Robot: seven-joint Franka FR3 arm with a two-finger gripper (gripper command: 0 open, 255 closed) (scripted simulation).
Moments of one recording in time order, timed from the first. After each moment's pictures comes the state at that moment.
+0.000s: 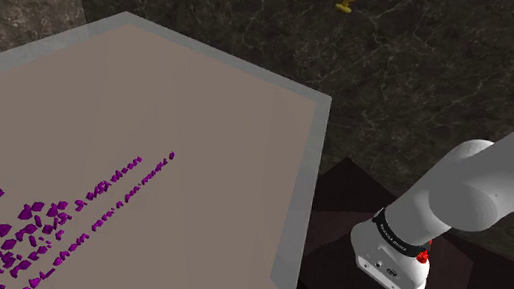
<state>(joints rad) 0.01 -0.26 -0.12 -1.58 -0.02 1.34 -0.09</state>
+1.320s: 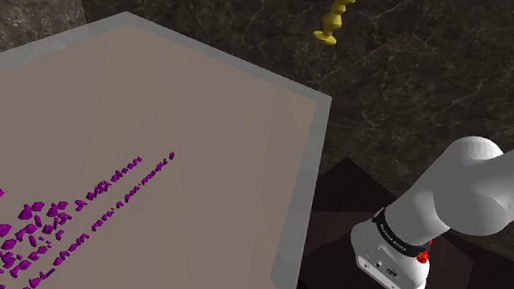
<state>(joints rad) 0.14 -0.48 0.23 -1.76 0.11 1.32 0.40</state>
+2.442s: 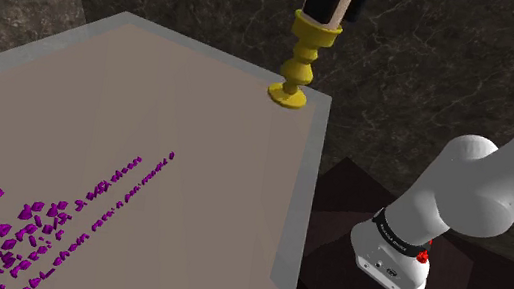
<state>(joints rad) 0.21 -0.32 0.62 -1.55 0.18 1.32 0.87</state>
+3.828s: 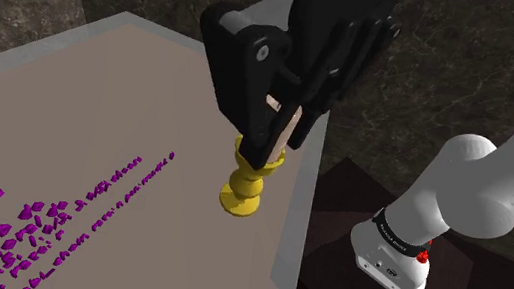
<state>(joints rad) 0.25 -0.28 0.77 -1.71 0.18 1.53 1.03</state>
